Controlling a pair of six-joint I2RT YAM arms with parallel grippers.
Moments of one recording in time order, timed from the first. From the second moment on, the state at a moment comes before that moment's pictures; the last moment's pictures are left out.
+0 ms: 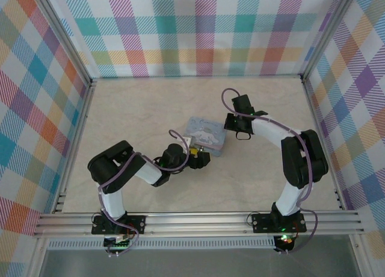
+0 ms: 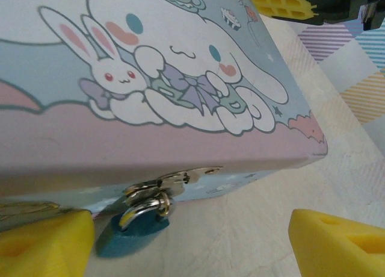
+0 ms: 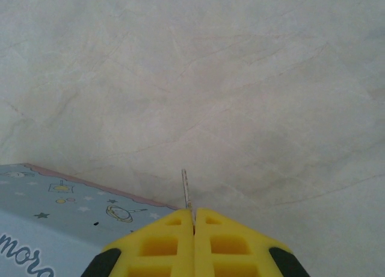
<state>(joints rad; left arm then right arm) -0.79 1.84 0.54 0.92 0.13 -0.61 0.39 1.75 1.14 -0.36 0.01 0.53</state>
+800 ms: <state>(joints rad) -0.78 1.94 0.59 1.03 0.28 -0.66 0.39 1.77 1.16 -0.33 0.05 0.55</state>
